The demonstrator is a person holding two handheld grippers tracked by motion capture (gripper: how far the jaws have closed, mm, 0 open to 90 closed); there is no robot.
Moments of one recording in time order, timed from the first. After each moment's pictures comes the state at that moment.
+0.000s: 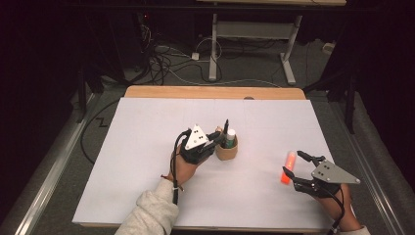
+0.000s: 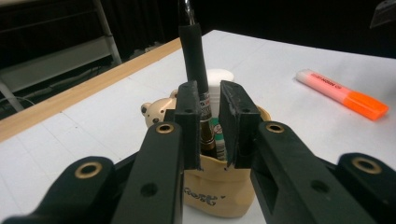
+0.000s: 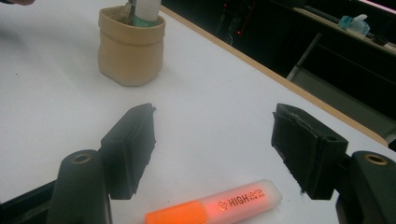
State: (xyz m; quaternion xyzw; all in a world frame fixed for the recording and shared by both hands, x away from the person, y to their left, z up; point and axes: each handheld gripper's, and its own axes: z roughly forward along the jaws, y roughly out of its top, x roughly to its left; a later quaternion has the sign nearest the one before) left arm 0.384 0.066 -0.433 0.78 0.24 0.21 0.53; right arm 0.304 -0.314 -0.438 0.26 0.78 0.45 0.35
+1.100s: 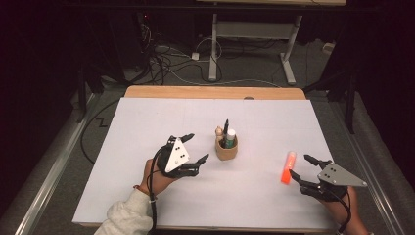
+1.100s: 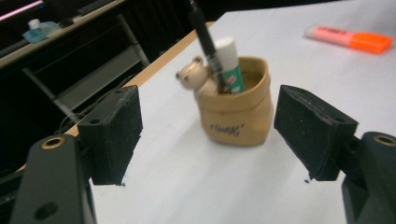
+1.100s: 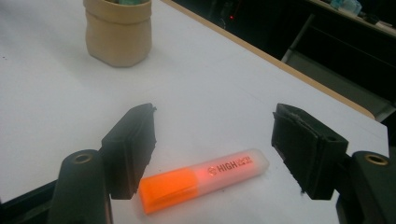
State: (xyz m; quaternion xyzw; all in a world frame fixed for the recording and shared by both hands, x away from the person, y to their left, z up) left arm 0.333 0.120 -0.425 0.80 0.19 0.31 0.47; right arm 0.296 -0.330 -0.442 0.29 0.78 0.43 0.35
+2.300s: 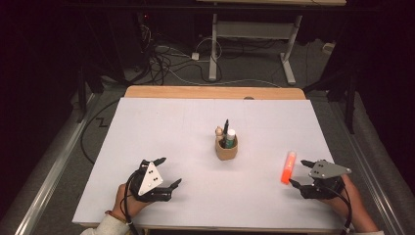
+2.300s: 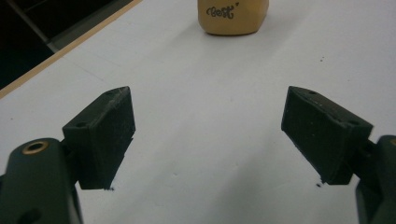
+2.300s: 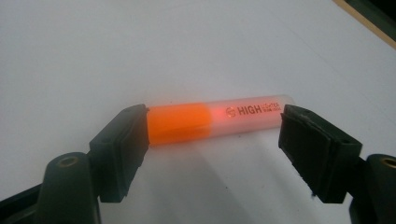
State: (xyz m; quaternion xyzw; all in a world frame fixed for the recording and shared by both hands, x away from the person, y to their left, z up) left arm 0.292 0.180 -0.468 0.83 0.24 0.27 0.42; right arm 0.316 -0.332 -0.449 0.25 0.88 0.31 0.27
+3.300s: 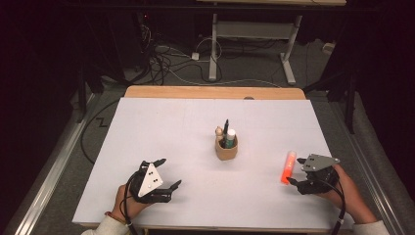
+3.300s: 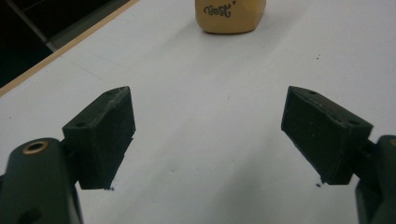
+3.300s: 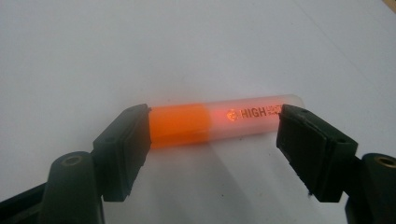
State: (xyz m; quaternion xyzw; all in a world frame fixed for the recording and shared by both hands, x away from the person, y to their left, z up) left arm 0.289 0.180 -0.469 0.84 0.24 0.27 0.41; right arm 0.332 -0.321 -0.443 0.26 0.89 0.27 0.24
